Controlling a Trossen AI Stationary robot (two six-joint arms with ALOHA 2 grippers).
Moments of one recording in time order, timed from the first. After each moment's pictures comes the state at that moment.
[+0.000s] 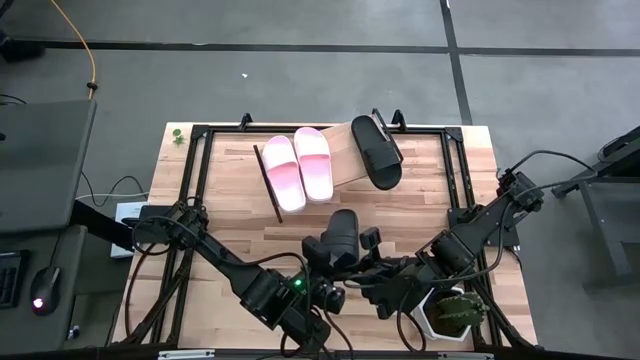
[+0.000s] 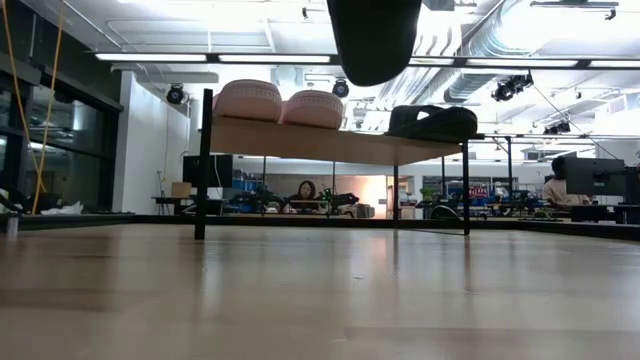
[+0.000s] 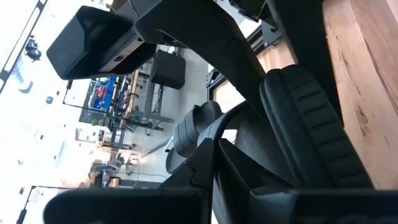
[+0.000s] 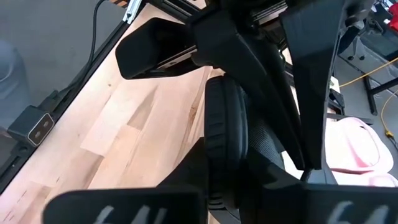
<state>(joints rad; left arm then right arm) -0.51 2.20 2.36 -1.14 -1.23 0.21 0.64 1.66 1.72 -0.82 0.55 -0.05</state>
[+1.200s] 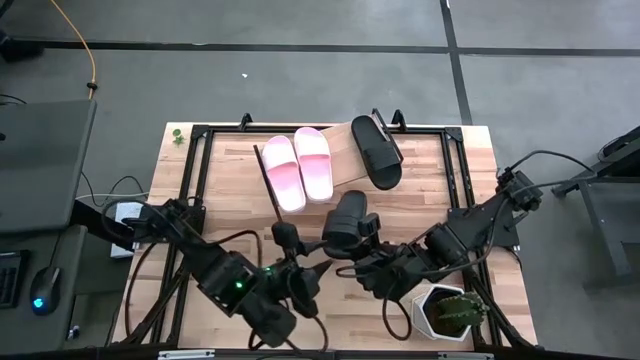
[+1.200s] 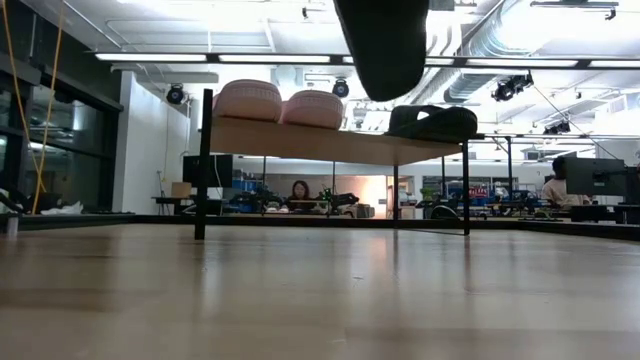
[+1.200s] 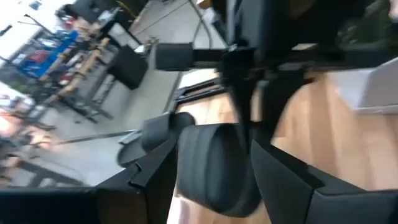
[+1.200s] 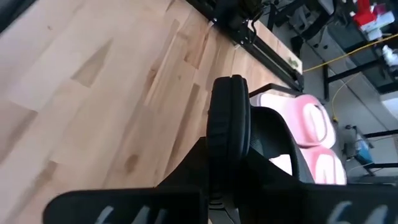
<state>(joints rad) -0.56 2.04 2.36 -1.18 -1.10 -0.14 0.59 1.67 1.72 -0.93 0.65 -0.17</state>
